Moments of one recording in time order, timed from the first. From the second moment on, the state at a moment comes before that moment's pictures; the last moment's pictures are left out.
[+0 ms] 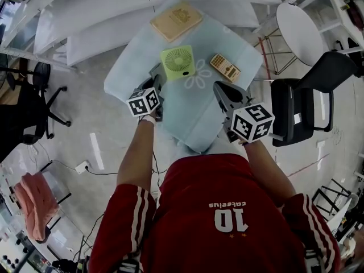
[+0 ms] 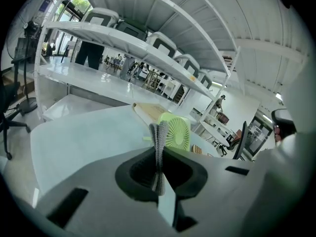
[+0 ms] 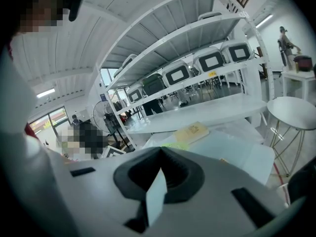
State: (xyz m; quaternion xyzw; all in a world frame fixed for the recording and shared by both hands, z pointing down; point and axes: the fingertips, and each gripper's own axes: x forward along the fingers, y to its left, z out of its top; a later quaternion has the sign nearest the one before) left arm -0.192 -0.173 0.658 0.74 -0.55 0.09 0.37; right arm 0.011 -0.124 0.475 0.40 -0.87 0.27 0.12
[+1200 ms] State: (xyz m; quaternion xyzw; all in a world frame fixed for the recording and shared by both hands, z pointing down) left arm -0.123 -0.154 0.653 0.79 -0.49 0.10 0.37; right arm 0.061 -0.083 0.469 0.46 -0.84 0.28 0.09
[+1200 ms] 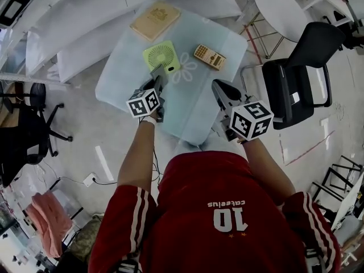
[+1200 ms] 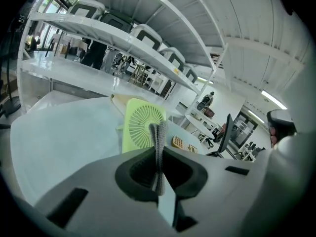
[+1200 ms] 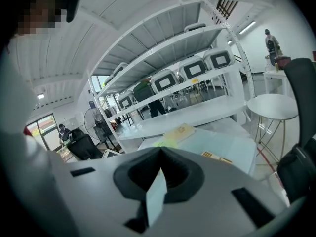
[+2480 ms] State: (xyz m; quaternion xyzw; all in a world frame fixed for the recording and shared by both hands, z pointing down) left arm -0.056 -0.187 0.681 0.78 -0.47 0.10 0.39; right arm 0.105 -0.114 0.485 0.45 -0.83 0.30 0.10
